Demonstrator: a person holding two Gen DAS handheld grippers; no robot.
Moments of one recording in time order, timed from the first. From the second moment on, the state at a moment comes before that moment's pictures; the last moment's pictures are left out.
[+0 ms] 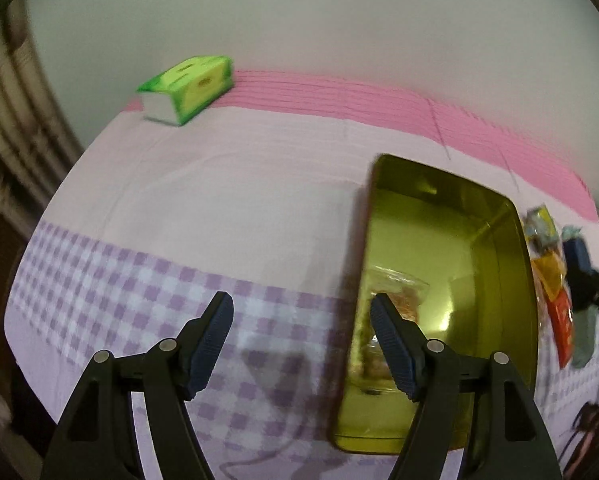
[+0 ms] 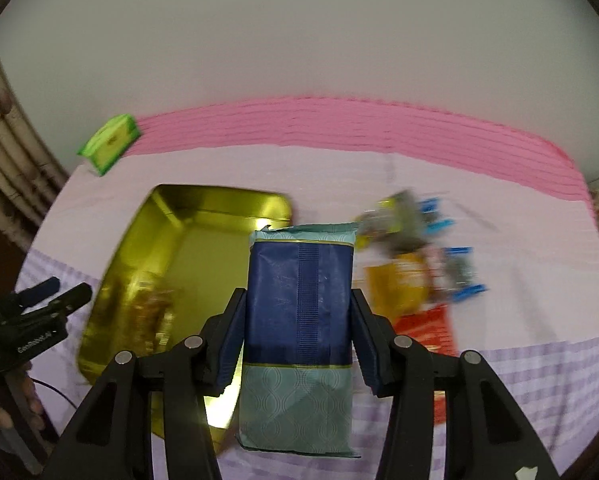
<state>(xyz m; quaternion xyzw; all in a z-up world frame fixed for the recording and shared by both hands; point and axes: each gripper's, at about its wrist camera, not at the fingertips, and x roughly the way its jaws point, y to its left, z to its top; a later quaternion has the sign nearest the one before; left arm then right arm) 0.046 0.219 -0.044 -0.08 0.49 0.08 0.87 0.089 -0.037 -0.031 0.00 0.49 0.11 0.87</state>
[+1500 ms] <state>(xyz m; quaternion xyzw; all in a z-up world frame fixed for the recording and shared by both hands) 0.041 0.276 -0.054 -0.11 0.52 0.15 0.84 0.096 0.056 -0.099 -0.03 0.56 0.12 0.82</state>
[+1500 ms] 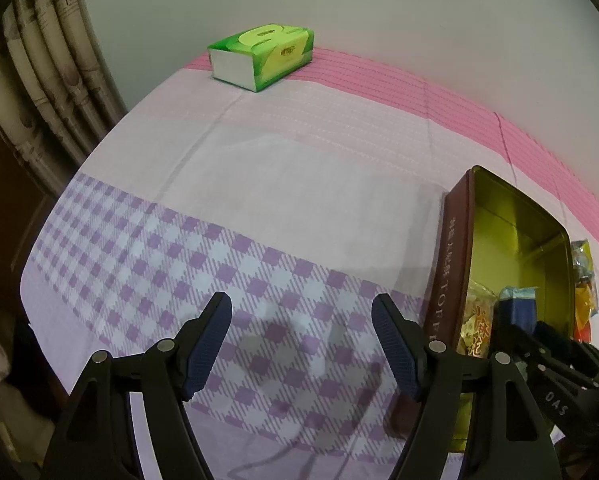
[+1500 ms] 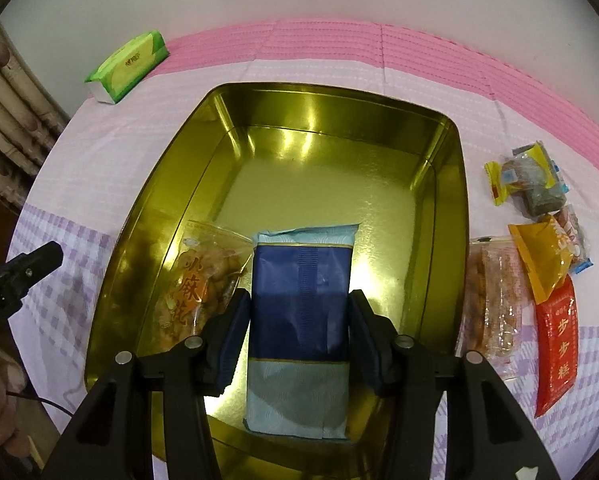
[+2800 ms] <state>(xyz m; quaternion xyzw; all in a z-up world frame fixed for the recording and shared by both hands) 0.042 0.238 -0.058 -0.07 0.54 0.14 0.83 0.087 -0.148 -0.109 -0.06 0.54 0.07 0.84</state>
